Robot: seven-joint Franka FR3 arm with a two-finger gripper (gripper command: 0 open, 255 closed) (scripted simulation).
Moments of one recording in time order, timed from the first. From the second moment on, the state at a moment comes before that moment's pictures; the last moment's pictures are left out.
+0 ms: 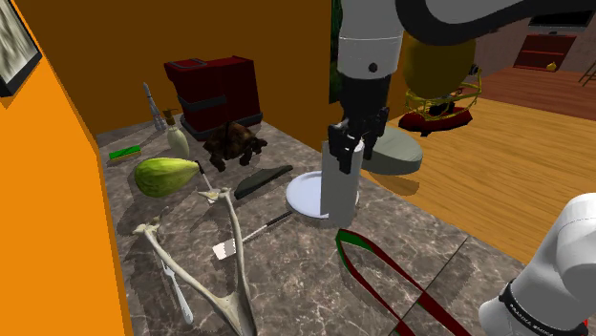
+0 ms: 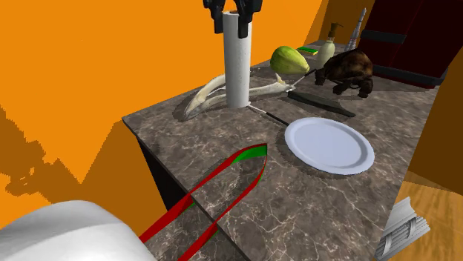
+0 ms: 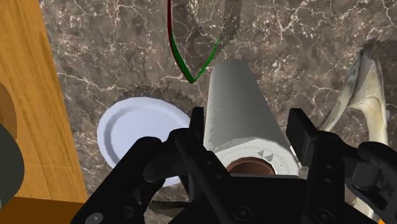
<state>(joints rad) 0.12 -0.41 0.38 -2.02 0.14 1.63 0.43</state>
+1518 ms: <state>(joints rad) 0.18 -0.87 0.25 -2.36 0.18 1.49 0.31</state>
